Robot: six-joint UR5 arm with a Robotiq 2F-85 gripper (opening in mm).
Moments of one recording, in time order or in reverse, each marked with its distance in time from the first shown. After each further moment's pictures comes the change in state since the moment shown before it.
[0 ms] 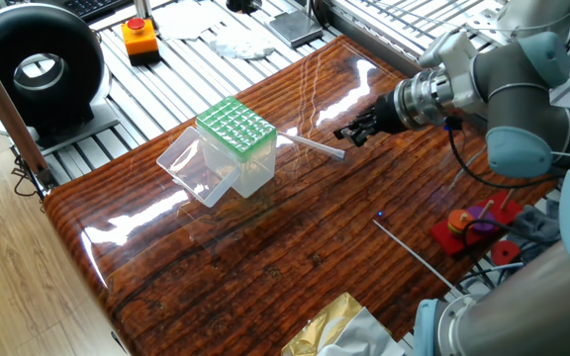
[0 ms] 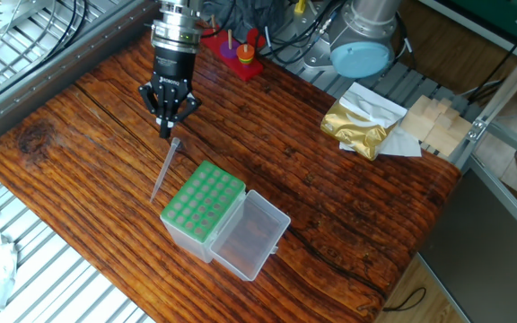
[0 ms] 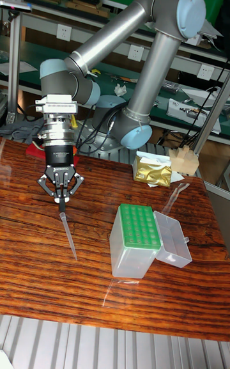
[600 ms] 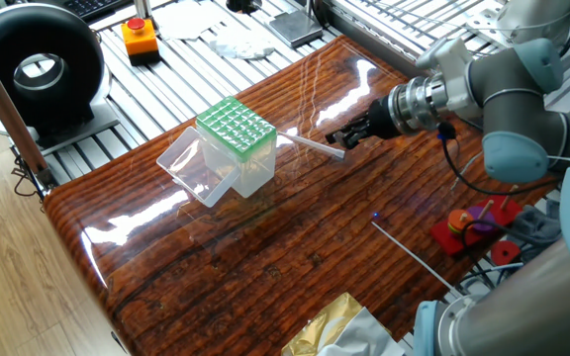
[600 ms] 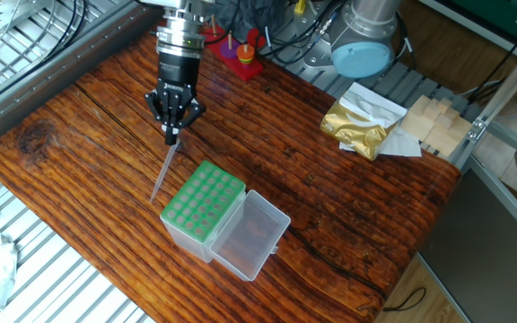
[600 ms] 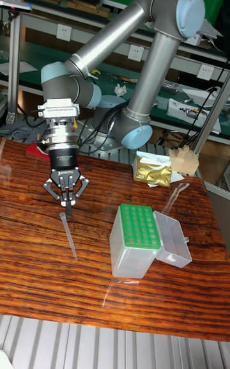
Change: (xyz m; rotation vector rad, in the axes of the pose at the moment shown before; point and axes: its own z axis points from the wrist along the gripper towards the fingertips) arm 0.008 0.014 0.010 -0.028 0.011 0.083
